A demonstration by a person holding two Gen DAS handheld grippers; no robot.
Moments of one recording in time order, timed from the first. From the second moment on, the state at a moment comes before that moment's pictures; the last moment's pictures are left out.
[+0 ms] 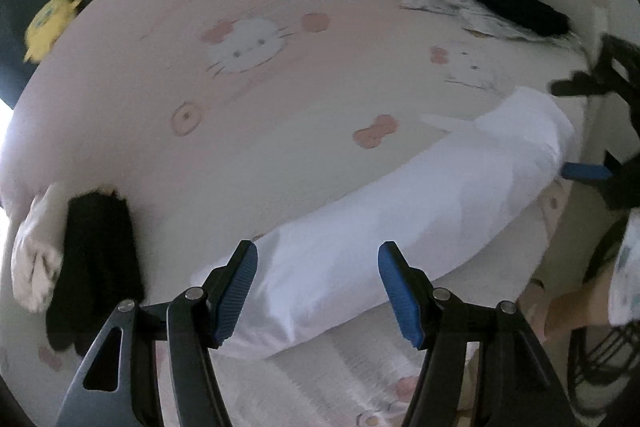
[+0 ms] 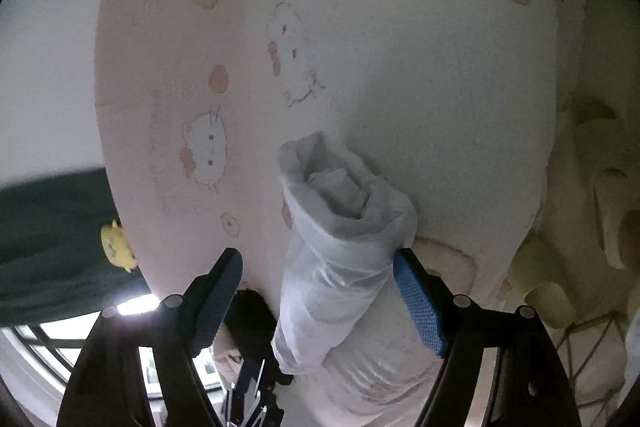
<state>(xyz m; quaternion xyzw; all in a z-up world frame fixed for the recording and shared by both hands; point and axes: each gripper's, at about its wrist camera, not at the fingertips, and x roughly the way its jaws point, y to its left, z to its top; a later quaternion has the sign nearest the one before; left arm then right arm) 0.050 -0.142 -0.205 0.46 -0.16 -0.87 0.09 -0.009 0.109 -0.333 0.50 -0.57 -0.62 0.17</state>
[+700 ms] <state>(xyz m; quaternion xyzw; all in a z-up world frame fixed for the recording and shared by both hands) 0.038 -0.032 -0.256 0.43 -0.40 -0.81 -0.03 -0.031 0.102 -0.362 0.49 -0.57 -0.63 0.21</state>
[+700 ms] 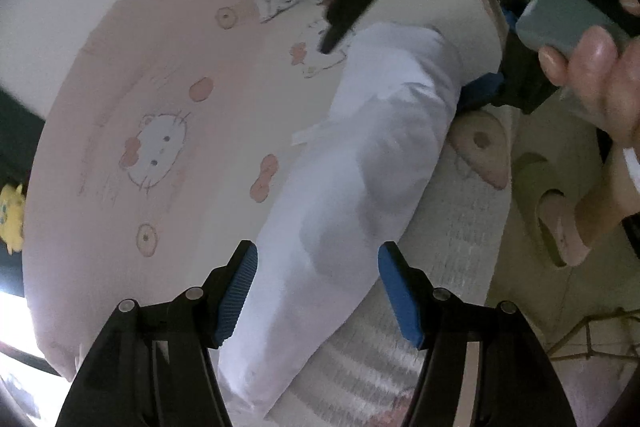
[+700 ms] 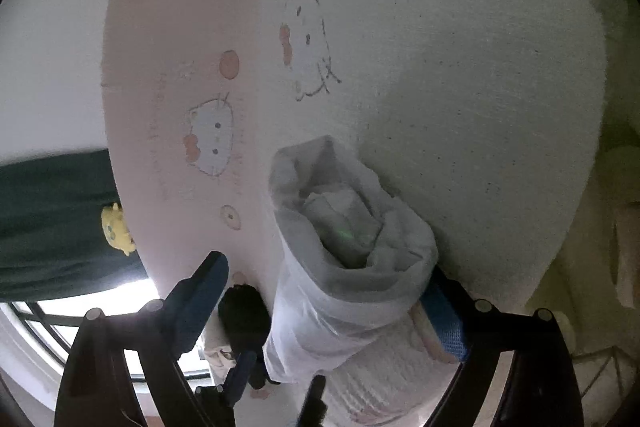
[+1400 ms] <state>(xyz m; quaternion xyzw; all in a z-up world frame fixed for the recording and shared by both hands) 0.011 -0.012 -0.280 0.40 -0.40 -0.82 -0.03 -0.050 0.108 -0.324 0.51 -0.53 -0.63 0.24</state>
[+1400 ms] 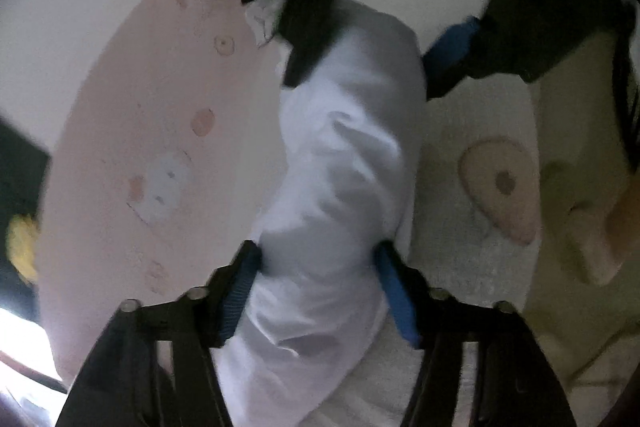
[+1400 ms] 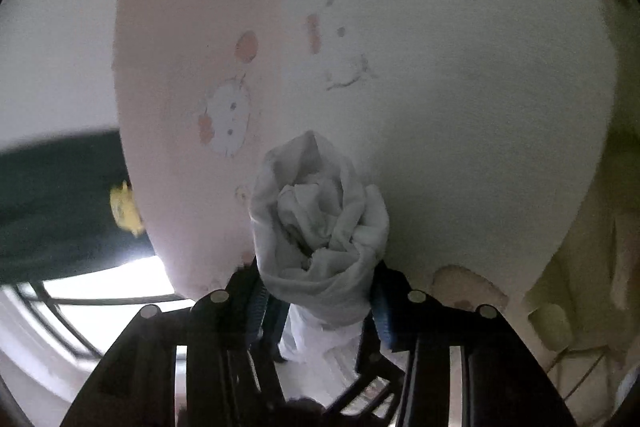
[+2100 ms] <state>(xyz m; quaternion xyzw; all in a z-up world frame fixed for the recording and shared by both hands) -0.017 -0.071 -0.271 0.47 -0.08 -0.88 -0.06 -0.042 0.079 -0.350 0.53 -0.54 -0.62 0.22</state>
